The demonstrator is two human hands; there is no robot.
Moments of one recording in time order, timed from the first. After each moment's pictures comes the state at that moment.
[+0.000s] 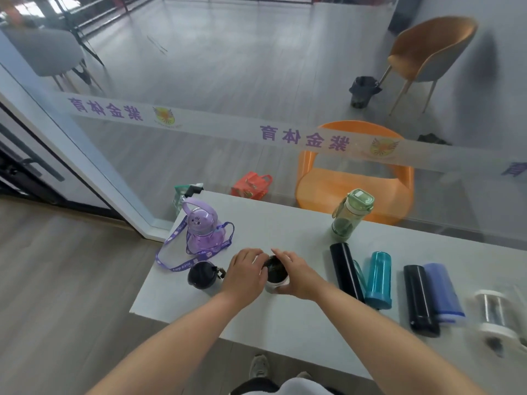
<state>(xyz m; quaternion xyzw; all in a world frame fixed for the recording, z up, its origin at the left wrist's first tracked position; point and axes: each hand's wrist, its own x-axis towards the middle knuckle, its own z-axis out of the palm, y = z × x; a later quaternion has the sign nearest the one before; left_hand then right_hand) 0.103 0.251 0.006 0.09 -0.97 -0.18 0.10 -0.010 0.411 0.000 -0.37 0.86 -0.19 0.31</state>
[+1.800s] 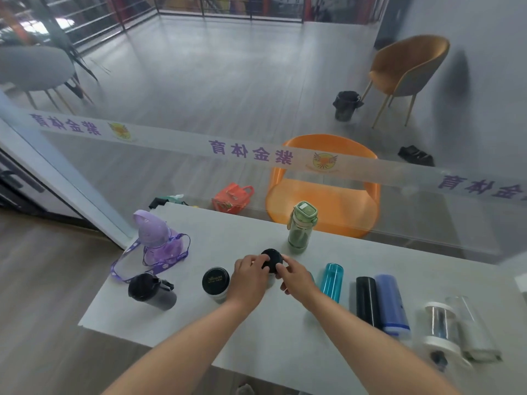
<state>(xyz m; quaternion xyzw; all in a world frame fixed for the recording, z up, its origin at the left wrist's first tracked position) 0.006 0.401 0.034 0.24 -0.92 -0.30 0.01 -0.083 0.526 0.034 -0.10 0.81 -0.45 0.36</state>
